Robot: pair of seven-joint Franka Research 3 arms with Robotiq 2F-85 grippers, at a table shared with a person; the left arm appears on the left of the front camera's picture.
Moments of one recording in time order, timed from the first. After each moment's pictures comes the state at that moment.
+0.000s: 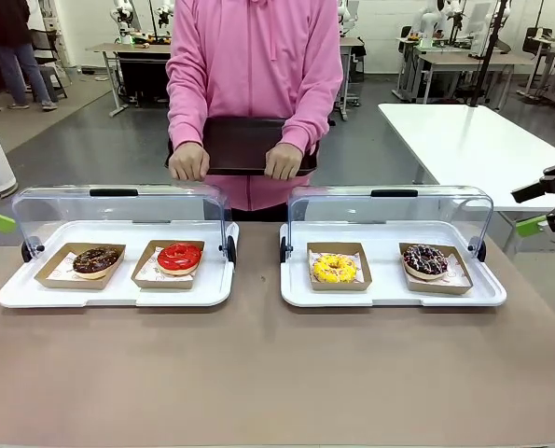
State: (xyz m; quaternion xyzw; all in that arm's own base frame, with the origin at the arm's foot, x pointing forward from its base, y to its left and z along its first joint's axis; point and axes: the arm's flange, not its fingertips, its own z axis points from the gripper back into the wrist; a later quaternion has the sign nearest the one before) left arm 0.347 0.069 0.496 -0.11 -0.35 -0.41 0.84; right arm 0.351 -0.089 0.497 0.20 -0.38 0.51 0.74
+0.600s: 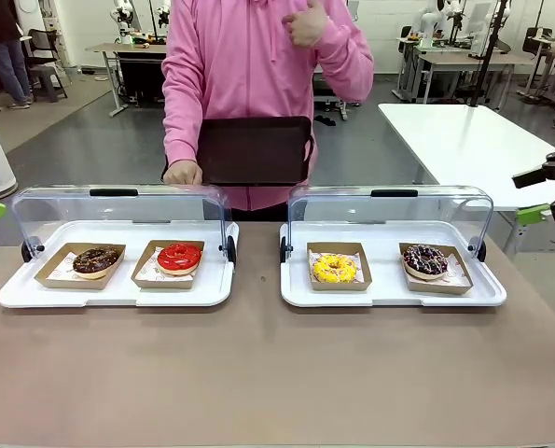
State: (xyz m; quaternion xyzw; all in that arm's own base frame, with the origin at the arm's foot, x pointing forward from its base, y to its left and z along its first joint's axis) left arm 0.338 0.080 0.511 -0.12 -0.40 -0.41 0.81; right arm 0.345 -0.088 0.509 0.21 -0.43 0.53 0.71
